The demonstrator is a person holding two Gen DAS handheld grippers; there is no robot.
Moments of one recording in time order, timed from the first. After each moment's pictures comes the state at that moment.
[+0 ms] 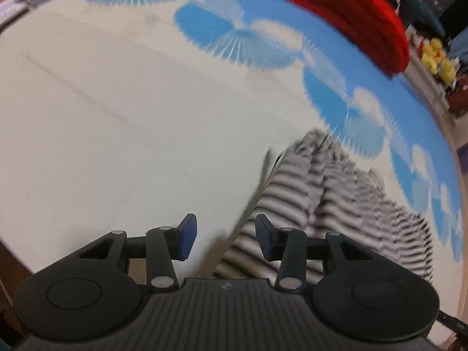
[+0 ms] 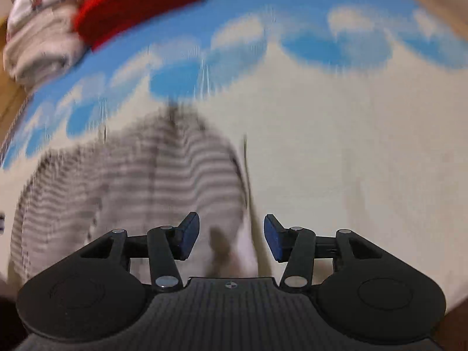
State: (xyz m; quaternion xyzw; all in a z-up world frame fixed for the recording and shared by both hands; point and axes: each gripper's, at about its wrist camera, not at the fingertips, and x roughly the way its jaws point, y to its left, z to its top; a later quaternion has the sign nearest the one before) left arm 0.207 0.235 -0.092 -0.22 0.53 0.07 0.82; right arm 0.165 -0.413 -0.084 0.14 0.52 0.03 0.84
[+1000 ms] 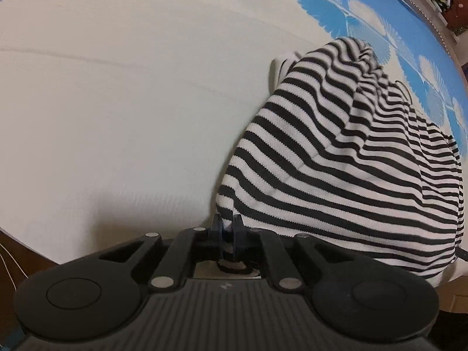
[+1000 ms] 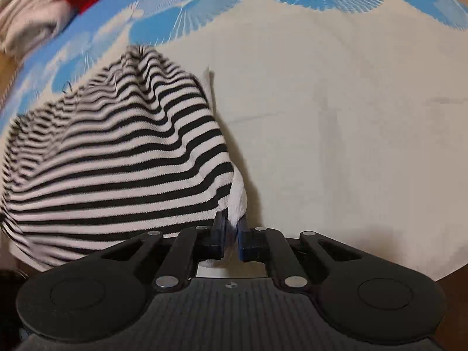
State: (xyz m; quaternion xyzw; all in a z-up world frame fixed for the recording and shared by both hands) left arm 0.192 0.225 -0.118 -0.12 0.62 0.01 0.78; right arm 0.149 -0.434 -0.115 0.12 0.57 0.01 0.81
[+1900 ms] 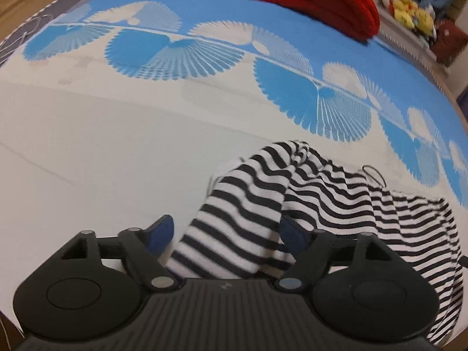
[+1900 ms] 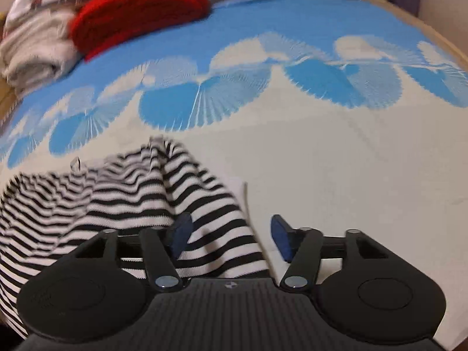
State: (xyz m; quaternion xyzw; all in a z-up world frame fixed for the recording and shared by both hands) left arm 0.264 0.161 -0.096 -0.09 0.50 0.03 0.86; right arm 0.230 -0.391 -0.101 0.08 0.48 0.00 0.87
